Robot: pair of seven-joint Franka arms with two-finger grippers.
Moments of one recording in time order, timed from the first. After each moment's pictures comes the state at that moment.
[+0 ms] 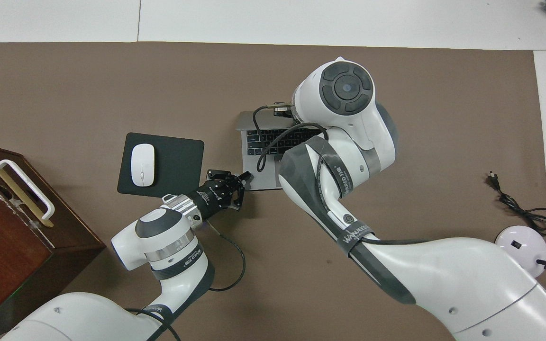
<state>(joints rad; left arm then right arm) -0.47 0.29 -0.08 -2.24 -2.37 2.60 -0.61 0.32 0.54 0.17 -1.41 -0.15 2.19 0.56</state>
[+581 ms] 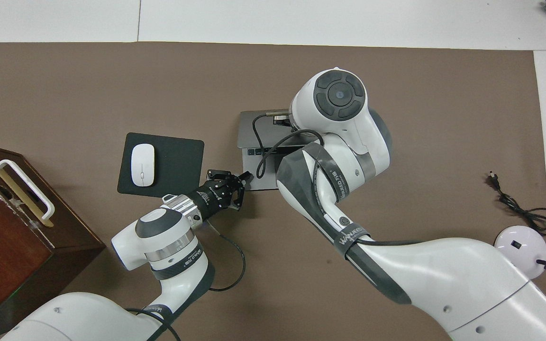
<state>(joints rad) -0.47 0.29 -0.08 -2.24 -2.37 2.60 -0.61 0.32 0.54 0.18 -1.45 -0.15 2.19 0.58</state>
